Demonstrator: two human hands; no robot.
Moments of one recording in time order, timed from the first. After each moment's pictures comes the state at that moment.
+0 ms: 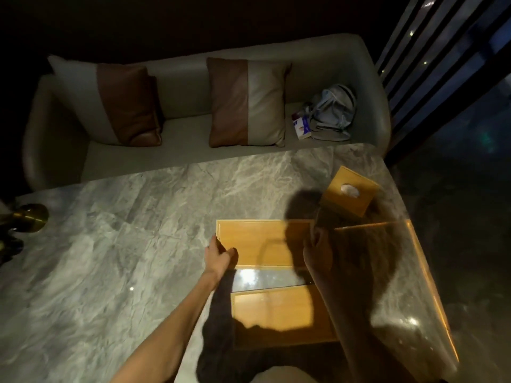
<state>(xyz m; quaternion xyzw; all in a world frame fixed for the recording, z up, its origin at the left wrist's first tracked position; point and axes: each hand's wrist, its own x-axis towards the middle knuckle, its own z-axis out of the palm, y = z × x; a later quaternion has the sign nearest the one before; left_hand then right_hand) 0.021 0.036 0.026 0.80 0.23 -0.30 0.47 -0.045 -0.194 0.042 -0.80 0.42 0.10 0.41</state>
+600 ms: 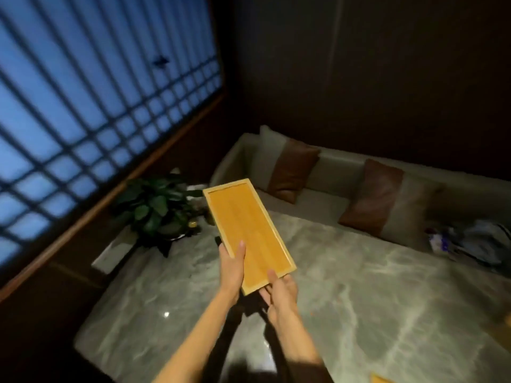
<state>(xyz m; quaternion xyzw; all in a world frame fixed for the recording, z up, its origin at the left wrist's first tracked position) 0.010 0.409 0.180 0.66 0.28 0.06 0.69 -0.008 0.299 0.173 -0.45 0.34 0.19 0.81</state>
